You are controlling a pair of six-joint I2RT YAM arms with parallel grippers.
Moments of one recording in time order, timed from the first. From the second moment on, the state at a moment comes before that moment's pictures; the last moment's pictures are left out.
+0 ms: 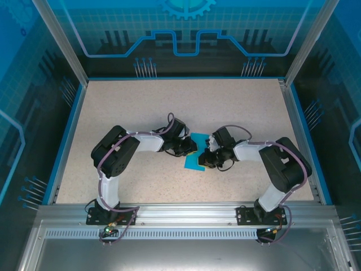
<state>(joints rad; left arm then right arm) -0.61 1.97 1.05 0.00 0.49 -0.98 0.49 1.65 0.67 -0.16 -0.60 0.67</state>
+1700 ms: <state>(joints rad) -0.61 1.97 1.05 0.00 0.50 -0.98 0.41 1.52 0.65 -0.21 -0.48 0.74</state>
